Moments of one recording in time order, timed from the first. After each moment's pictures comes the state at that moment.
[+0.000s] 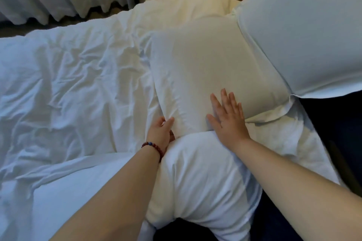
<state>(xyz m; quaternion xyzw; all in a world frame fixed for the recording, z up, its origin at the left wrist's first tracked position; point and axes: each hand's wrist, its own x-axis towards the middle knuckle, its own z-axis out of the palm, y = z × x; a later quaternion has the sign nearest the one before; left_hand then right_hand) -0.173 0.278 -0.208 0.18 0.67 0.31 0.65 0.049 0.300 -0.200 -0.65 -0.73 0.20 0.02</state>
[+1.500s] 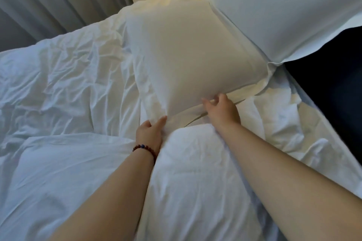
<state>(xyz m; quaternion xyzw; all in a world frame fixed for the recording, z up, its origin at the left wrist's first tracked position) -0.085 0.196 -0.211 0.22 0.78 0.33 0.48 0.105 0.258 -0.212 -0.77 -0.50 0.36 0.17</state>
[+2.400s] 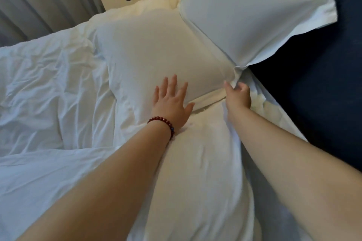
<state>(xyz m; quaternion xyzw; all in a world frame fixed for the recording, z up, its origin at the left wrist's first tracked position) 0.008 0.261 -0.187 0.77 0.62 0.02 0.13 0.203 0.290 -0.215 -0.80 -0.26 0.34 0.43</state>
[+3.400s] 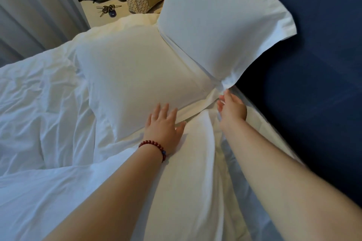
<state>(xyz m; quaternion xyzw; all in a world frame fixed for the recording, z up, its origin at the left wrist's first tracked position) 0.057 0.240 -0.182 0.75 0.63 -0.03 0.20 0.249 0.285 -0.203 -0.65 -0.06 0.46 0.60</state>
